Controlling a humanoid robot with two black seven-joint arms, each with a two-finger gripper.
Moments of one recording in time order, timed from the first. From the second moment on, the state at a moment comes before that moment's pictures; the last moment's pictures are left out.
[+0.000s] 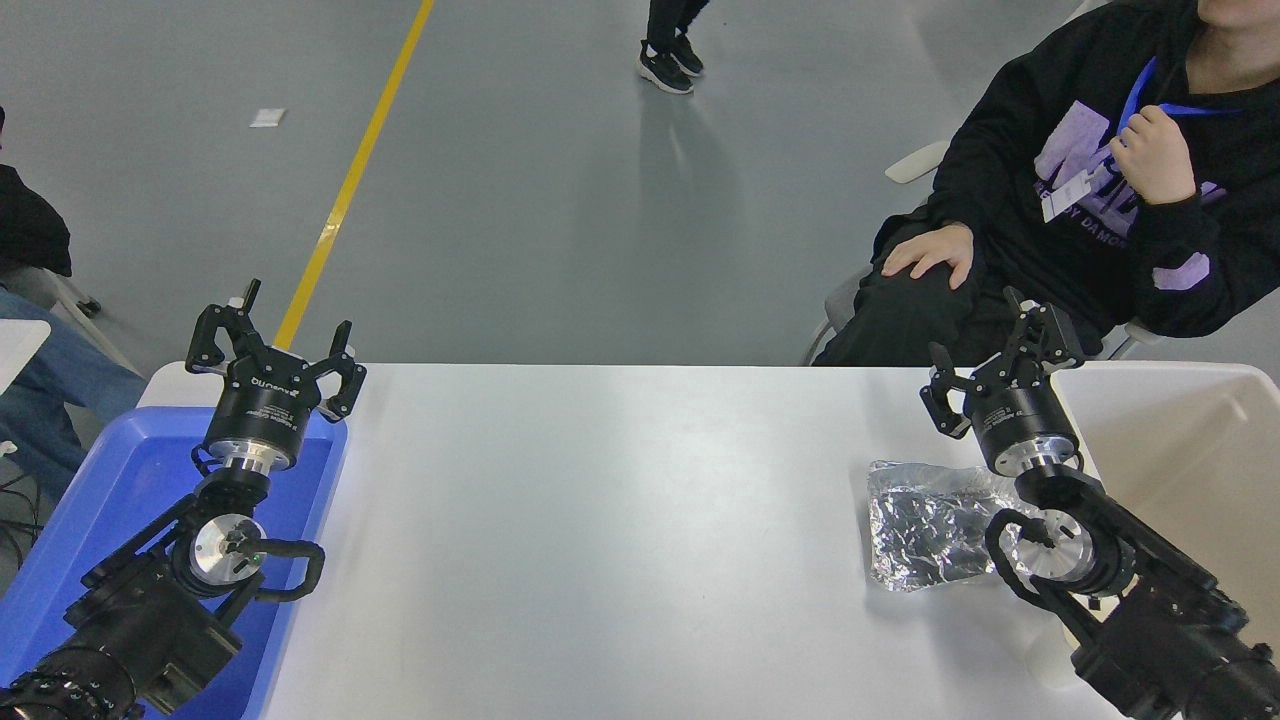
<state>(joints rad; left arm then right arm) -0.54 0.24 -0.94 -0.52 0.00 -0.56 -0.50 0.43 -0.26 0.94 0.78 -0.24 0.14 0.45</state>
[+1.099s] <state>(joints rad) -0.54 0.24 -0.94 -0.52 0.00 -0.56 -0.50 0.43 -0.30 0.92 0.81 -0.24 0.14 0.45</state>
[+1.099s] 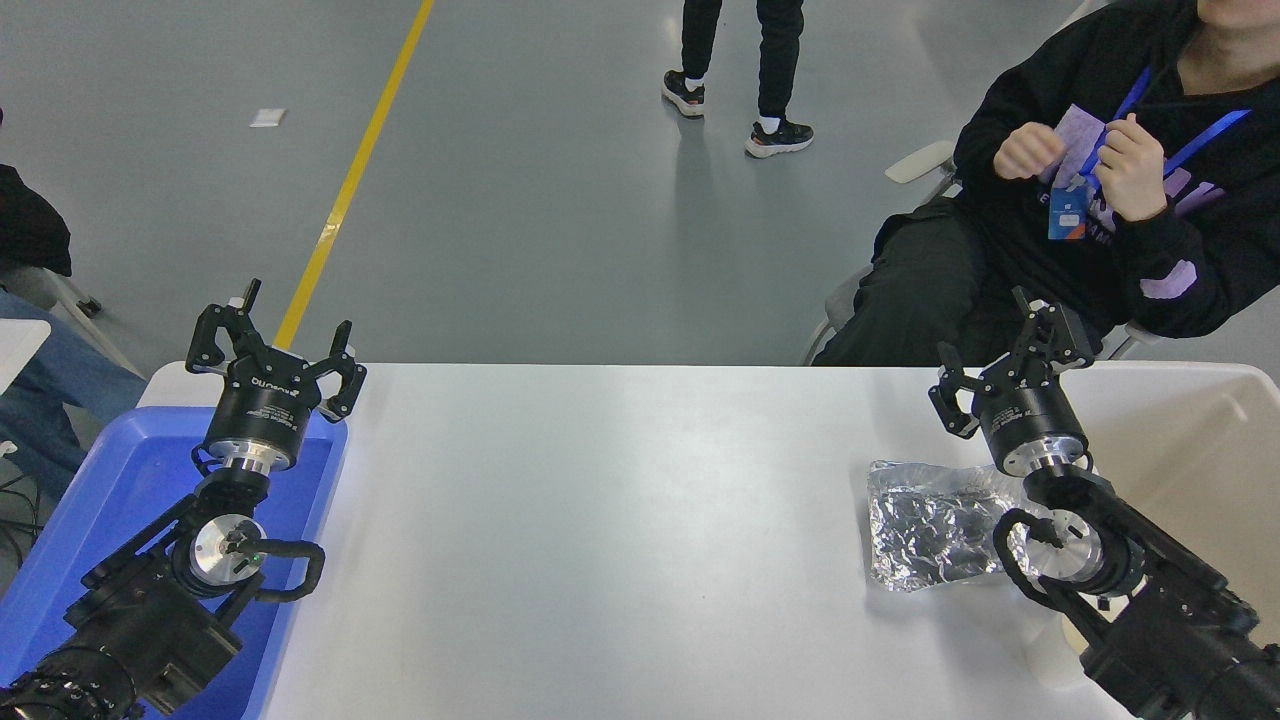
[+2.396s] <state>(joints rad) -0.55 0.24 -0.94 -0.52 0.00 -0.56 -0.50 1.41 -0.70 -0.92 0.96 0.31 0.32 0.45</state>
